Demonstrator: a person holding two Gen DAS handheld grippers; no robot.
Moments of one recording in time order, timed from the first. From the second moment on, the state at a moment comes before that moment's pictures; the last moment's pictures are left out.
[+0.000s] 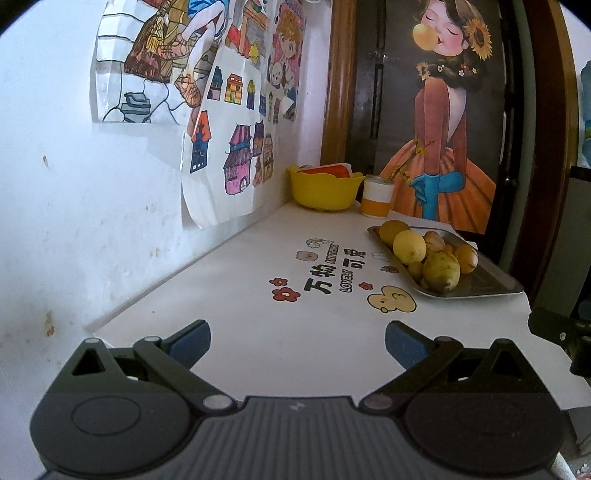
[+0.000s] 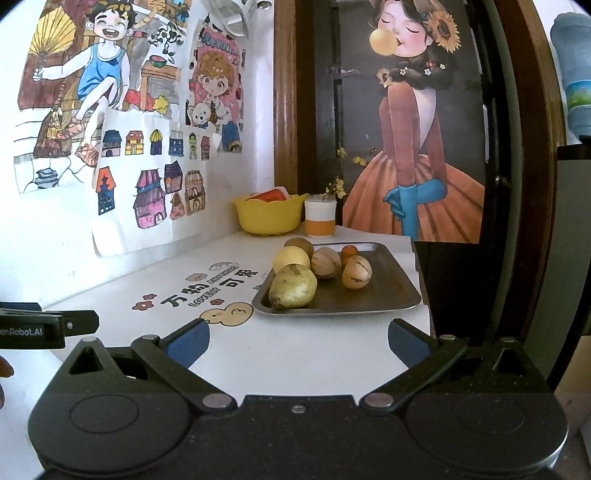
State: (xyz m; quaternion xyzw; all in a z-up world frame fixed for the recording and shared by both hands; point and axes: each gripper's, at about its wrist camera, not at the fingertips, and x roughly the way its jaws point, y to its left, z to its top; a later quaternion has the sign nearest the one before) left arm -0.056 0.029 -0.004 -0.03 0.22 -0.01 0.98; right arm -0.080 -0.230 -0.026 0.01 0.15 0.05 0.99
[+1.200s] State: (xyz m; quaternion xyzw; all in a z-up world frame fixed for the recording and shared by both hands) left arm -0.059 0.031 -0.003 -0.04 0.22 -0.01 0.98; right arm -0.082 -0.226 -0.026 0.00 0.15 0.05 0.99
